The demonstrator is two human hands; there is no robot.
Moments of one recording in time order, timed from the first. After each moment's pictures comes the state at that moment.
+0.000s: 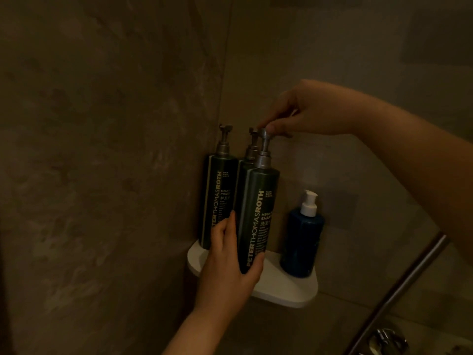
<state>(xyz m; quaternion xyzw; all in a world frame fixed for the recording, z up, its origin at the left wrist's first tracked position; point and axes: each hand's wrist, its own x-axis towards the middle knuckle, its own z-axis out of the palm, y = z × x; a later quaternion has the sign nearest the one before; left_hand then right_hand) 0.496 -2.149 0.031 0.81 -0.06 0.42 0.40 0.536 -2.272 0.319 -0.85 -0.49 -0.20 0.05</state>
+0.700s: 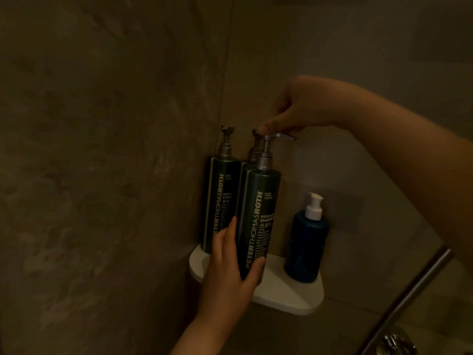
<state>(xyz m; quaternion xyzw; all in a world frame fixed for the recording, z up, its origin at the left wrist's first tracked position) 0.501 -2.146 0.025 0.80 -0.07 0.41 0.43 0.540 -2.252 0.325 -0.90 -0.40 -0.18 0.06</state>
